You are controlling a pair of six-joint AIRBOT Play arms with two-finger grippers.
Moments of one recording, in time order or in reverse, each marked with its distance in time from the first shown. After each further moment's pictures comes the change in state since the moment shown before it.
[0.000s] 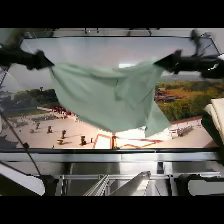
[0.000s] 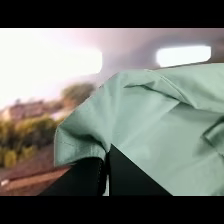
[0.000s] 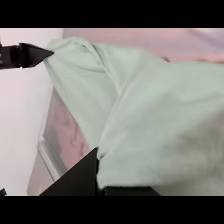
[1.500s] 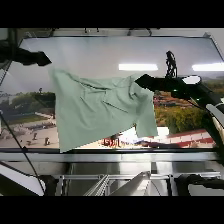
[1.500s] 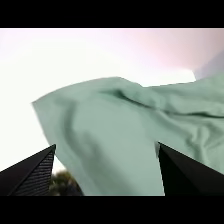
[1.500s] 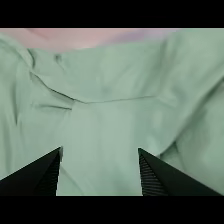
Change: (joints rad) left arm -0.042 -0.029 -0.012 0.324 0.172 0.177; right arm 0.296 0.047 -0.380 -0.128 -0.649 -0.149
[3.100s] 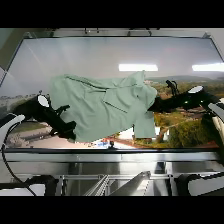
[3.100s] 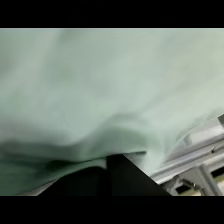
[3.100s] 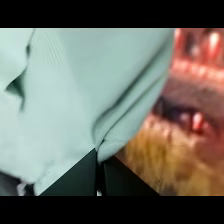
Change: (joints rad) left arm -0.236 0.348 -1.109 0.051 -0.116 -0.393; right arm -0.232 -0.169 -0.028 -0.299 0.485 0.155
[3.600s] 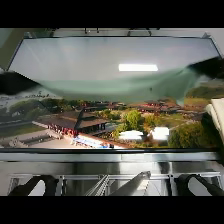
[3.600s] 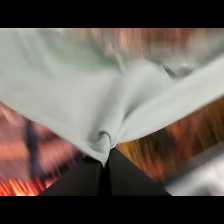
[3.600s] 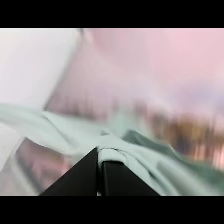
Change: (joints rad) left arm 0.341 0.697 0.507 -0.358 -0.118 0.182; right arm -0.345 0.696 0.185 0.446 0.276 -0.088
